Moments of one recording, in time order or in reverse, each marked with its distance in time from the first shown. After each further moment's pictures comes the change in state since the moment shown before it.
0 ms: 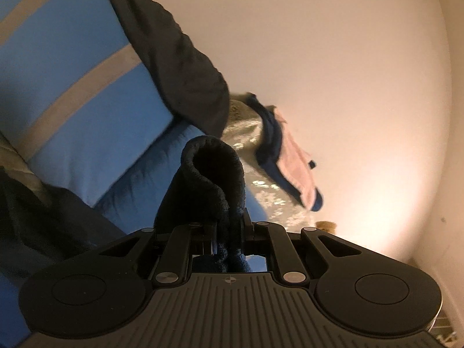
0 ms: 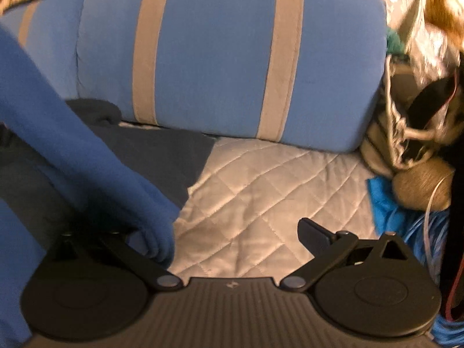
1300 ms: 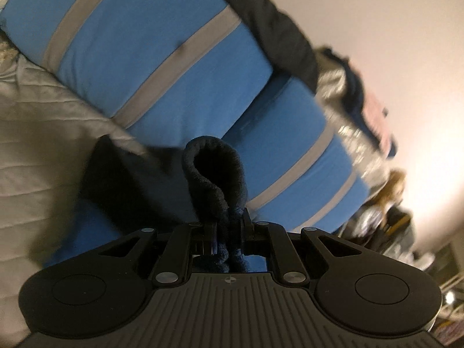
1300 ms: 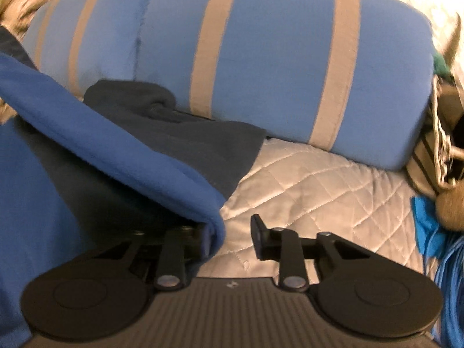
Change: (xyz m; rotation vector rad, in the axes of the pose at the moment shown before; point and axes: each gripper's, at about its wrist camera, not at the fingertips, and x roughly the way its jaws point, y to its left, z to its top) left arm -0.055 0.096 -0.018 0.071 0.240 0.272; right arm 0.007 0.025 -0.043 -0.220 -0.121 0.120
